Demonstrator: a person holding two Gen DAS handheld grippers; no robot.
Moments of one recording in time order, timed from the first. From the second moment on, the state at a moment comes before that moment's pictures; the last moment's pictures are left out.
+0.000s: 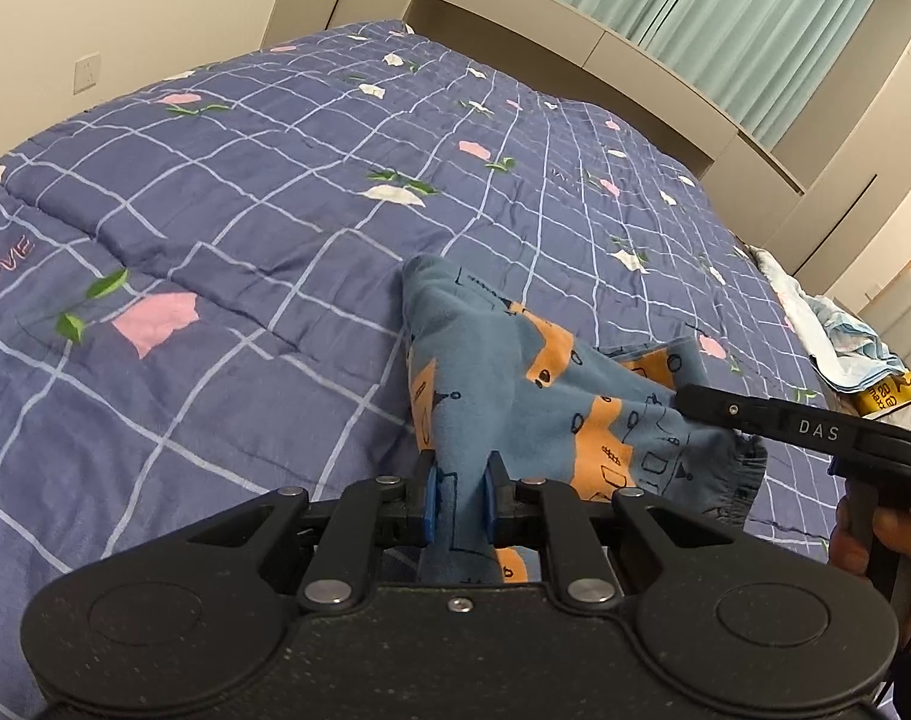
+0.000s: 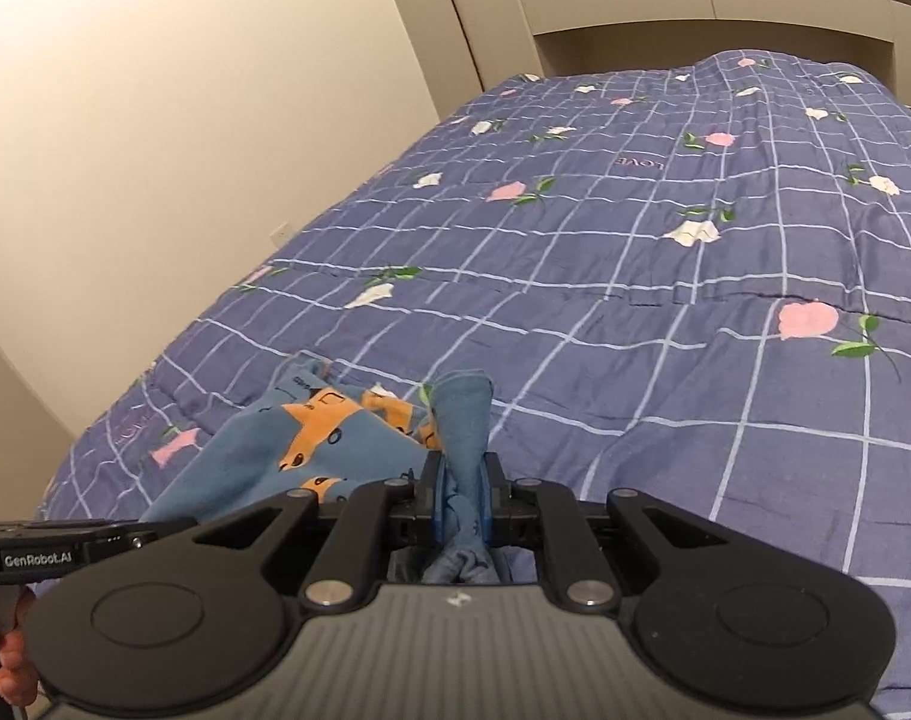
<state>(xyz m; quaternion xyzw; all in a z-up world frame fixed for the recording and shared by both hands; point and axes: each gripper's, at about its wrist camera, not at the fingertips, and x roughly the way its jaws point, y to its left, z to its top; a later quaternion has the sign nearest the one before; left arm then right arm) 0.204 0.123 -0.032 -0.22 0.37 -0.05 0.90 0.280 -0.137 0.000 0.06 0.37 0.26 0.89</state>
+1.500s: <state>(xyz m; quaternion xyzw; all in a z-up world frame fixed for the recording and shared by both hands) 0.046 0.091 0.050 -0.09 0.24 0.03 0.97 0.077 -0.148 0.057 0.00 0.18 0.16 0.97</state>
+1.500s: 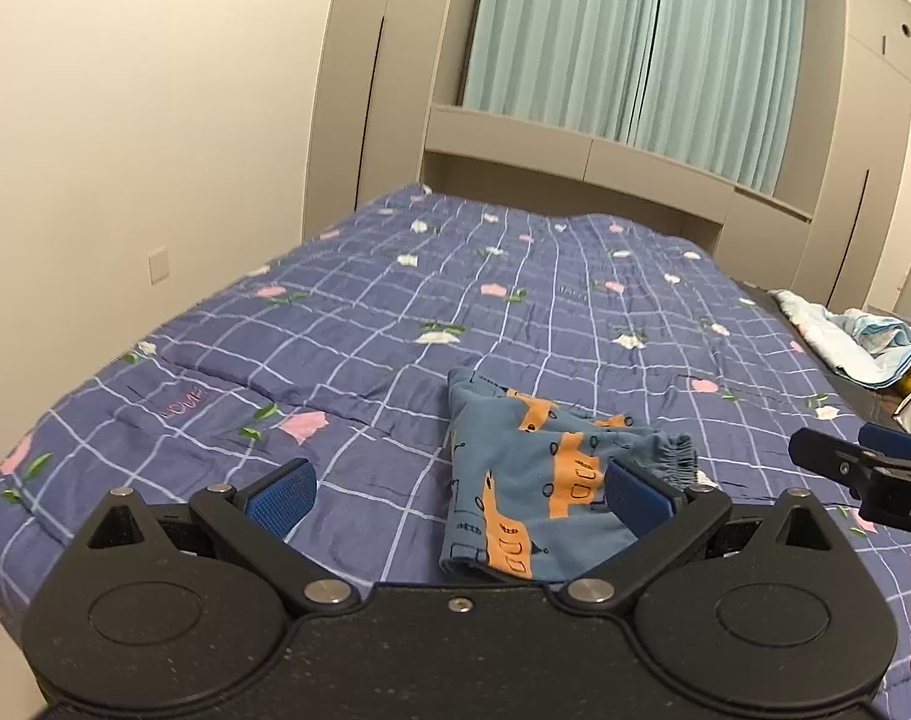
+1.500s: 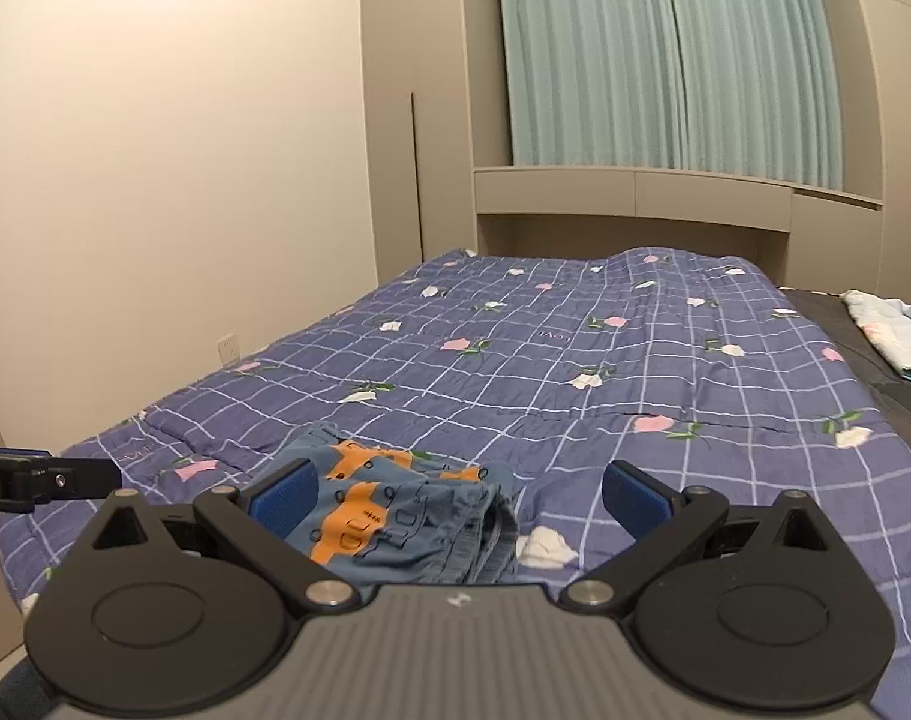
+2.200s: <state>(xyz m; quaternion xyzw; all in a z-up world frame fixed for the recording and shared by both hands) -0.033 0.064 0.025 -0.06 0.20 0.00 0.98 -0.037 -0.163 0.033 0.01 0.14 0.11 0.98</state>
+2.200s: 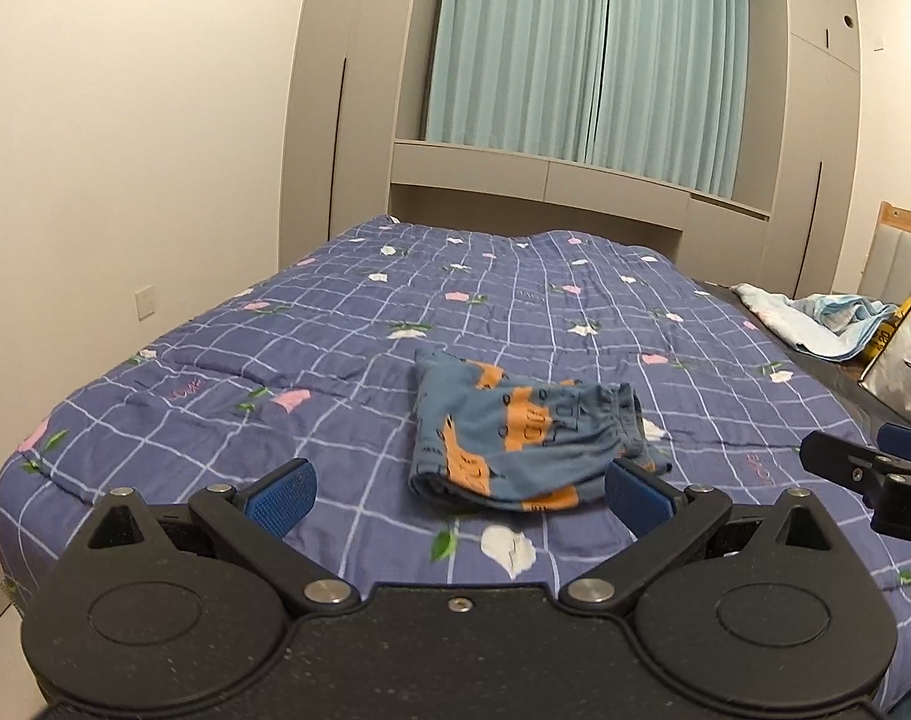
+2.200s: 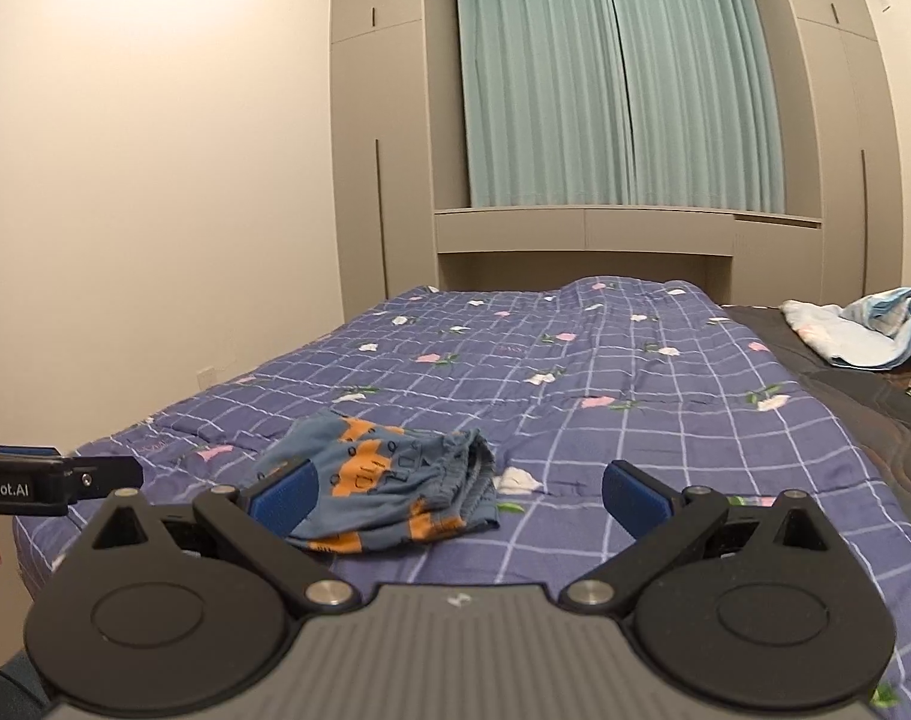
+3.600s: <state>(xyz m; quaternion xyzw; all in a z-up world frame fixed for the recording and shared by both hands) -0.028 0.053 -0.016 -0.03 0.23 0.00 0.97 -0.044 -0.164 -0.014 -0.01 0.17 0.08 0.98</state>
